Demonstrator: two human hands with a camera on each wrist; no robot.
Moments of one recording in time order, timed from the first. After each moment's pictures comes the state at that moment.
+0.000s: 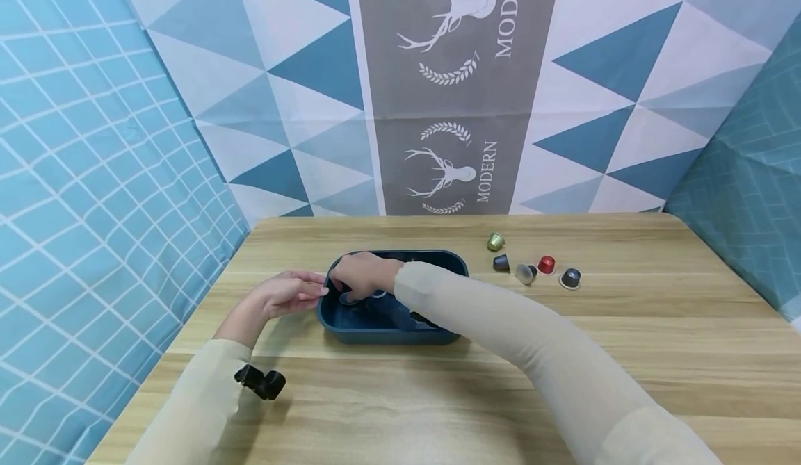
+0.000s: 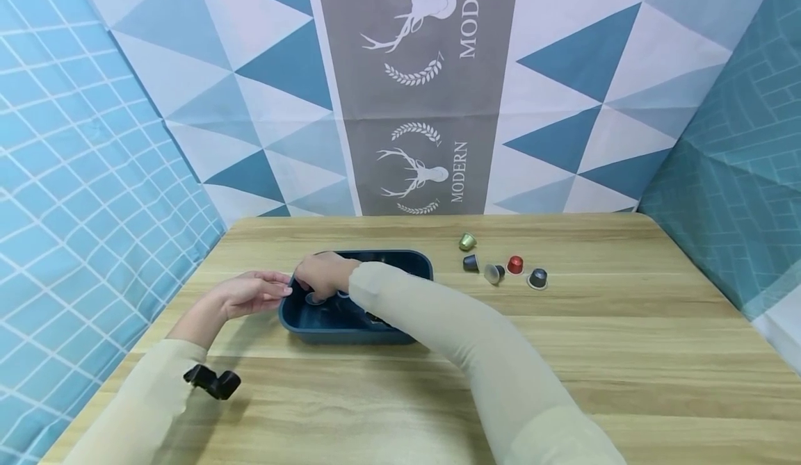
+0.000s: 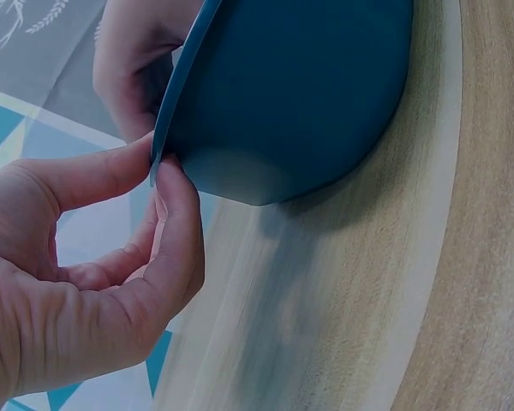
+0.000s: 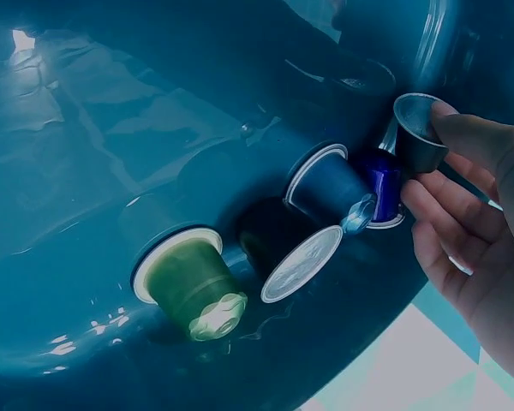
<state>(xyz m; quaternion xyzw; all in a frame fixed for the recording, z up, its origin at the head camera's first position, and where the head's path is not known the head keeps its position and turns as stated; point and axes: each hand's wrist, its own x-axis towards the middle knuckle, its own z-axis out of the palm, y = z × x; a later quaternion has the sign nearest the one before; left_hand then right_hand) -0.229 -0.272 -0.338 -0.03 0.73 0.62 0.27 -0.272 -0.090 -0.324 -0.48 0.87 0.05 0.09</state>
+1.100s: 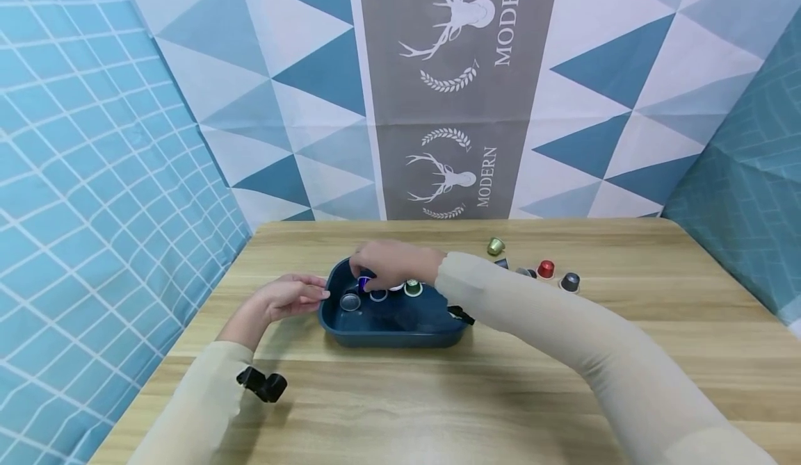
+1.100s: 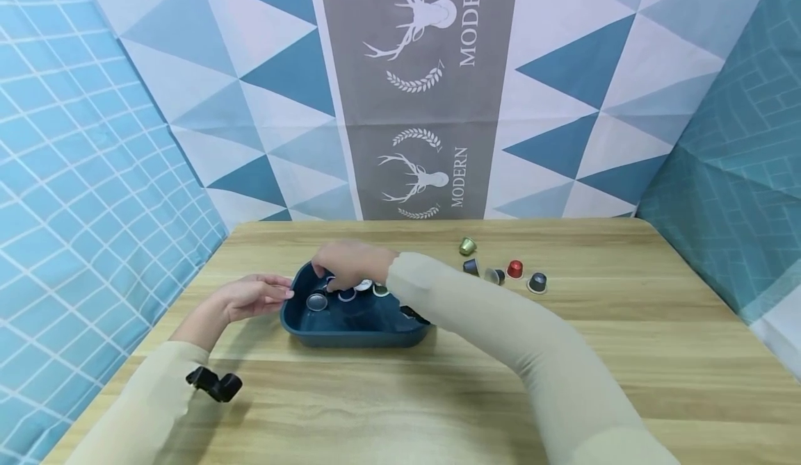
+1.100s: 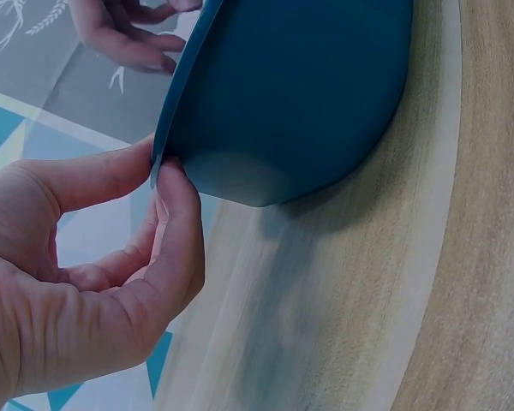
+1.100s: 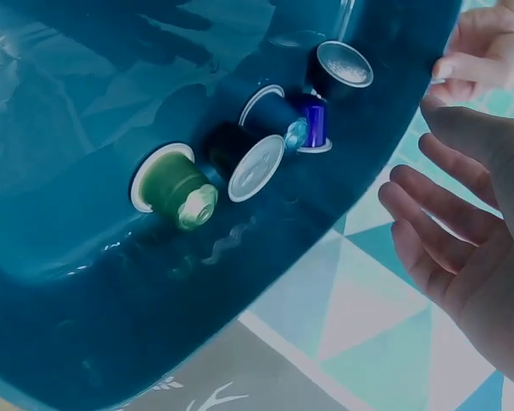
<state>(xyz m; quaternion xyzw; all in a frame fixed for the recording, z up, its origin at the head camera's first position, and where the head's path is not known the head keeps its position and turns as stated) -0.228 -0.271 -0.337 -0.04 0.74 0.62 0.26 -0.257 -0.038 -0.281 -0.52 0.86 -0.01 0.04</state>
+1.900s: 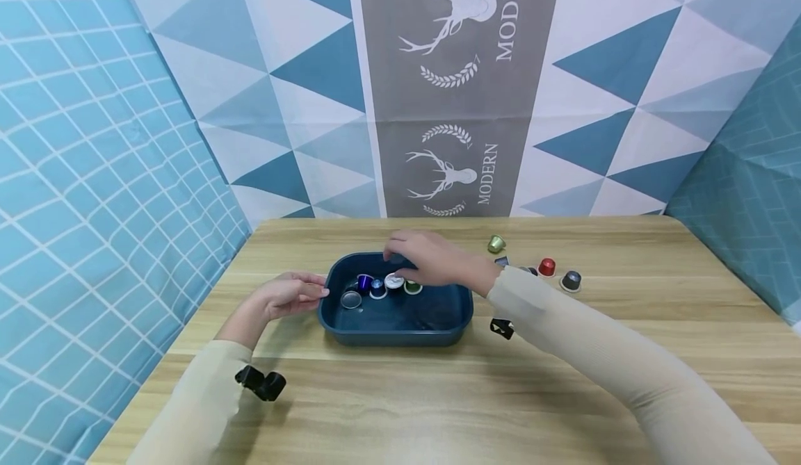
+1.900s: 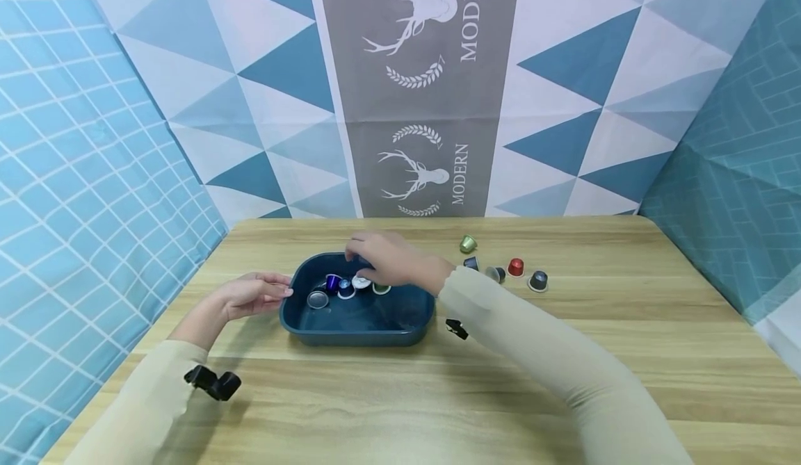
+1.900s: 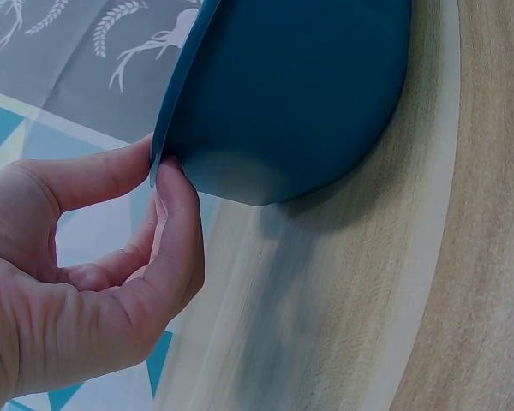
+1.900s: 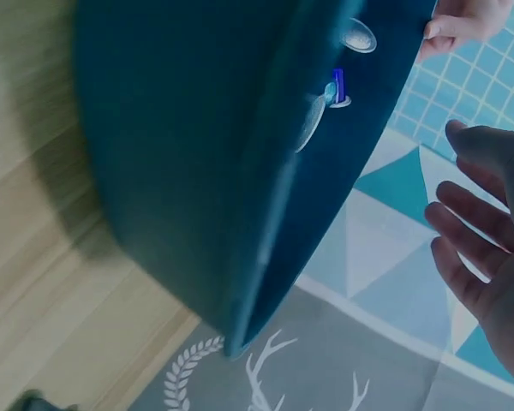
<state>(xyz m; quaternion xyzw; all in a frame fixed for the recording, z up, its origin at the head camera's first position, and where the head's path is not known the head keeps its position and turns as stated) -0.227 -0.270 -0.337 -0.03 0.75 0.61 0.26 -0.251 0.031 -0.294 -0.51 0.85 -0.11 -0.10</state>
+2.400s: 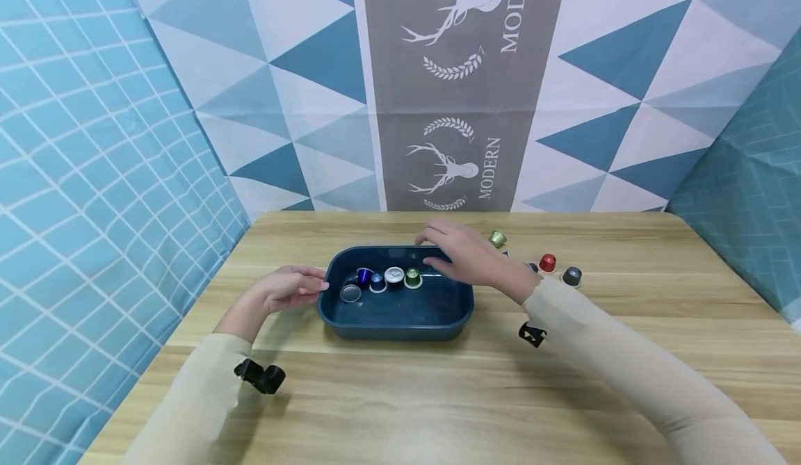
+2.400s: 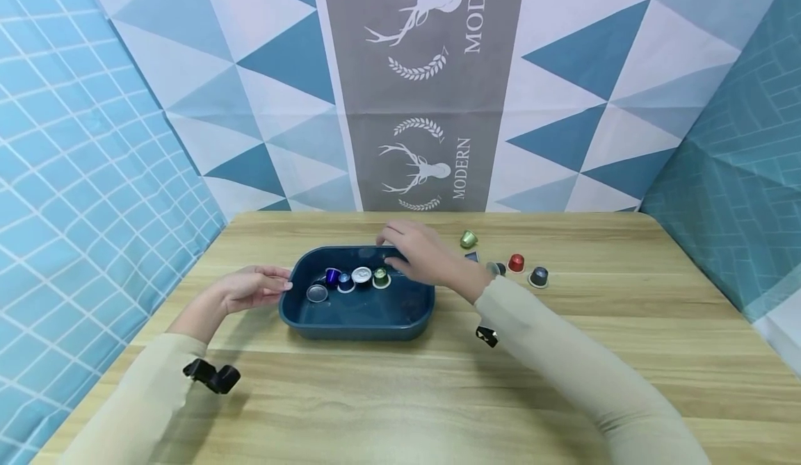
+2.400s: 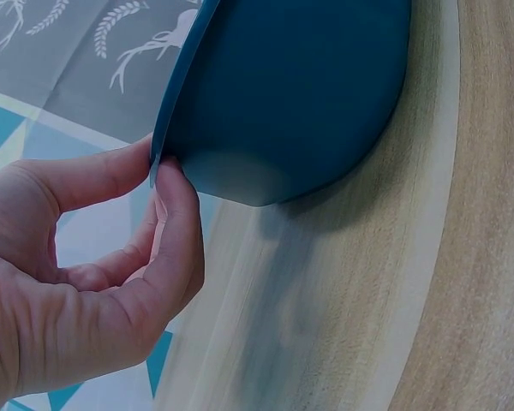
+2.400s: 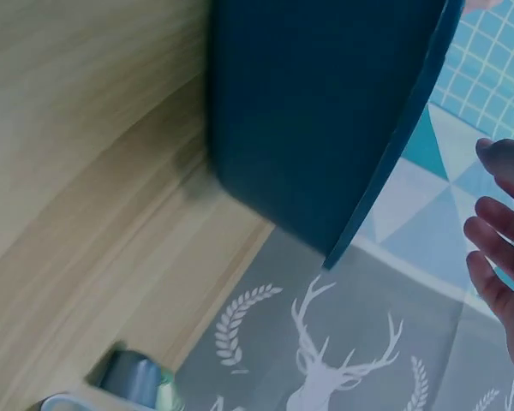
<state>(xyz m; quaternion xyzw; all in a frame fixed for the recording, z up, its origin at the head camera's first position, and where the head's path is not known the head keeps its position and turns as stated) -0.230 -0.271 -0.336 -0.04 0.74 0.61 0.27 -0.248 0.076 -0.307 -0.47 0.84 -0.14 -0.21</state>
